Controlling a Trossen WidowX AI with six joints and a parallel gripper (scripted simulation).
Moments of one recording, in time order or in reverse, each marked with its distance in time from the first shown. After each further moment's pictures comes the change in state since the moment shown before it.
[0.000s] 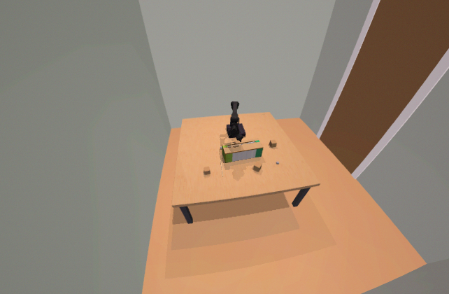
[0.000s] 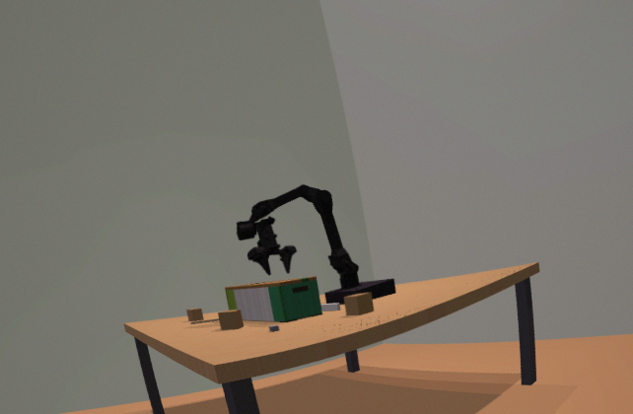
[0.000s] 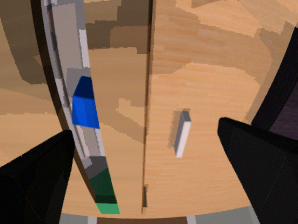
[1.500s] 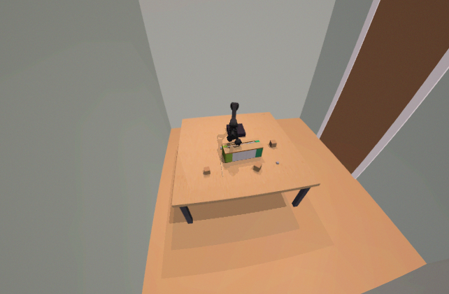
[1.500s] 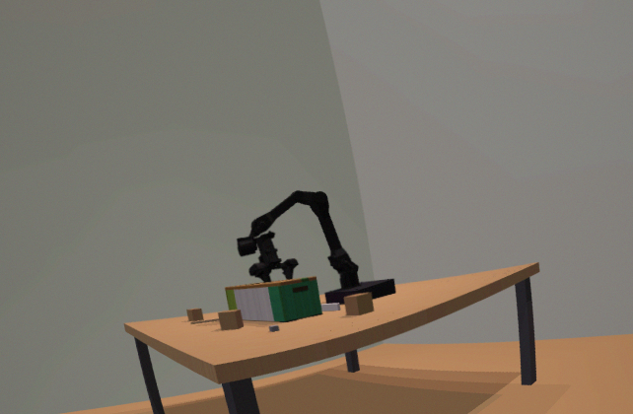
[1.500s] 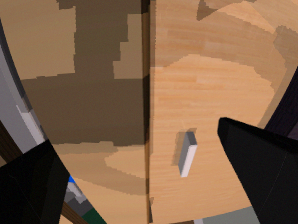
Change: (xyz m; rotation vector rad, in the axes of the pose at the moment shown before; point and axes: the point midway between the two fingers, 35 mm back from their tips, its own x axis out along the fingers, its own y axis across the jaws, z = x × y) arm 0.049 -0.006 0.021 0.057 0.031 -0.029
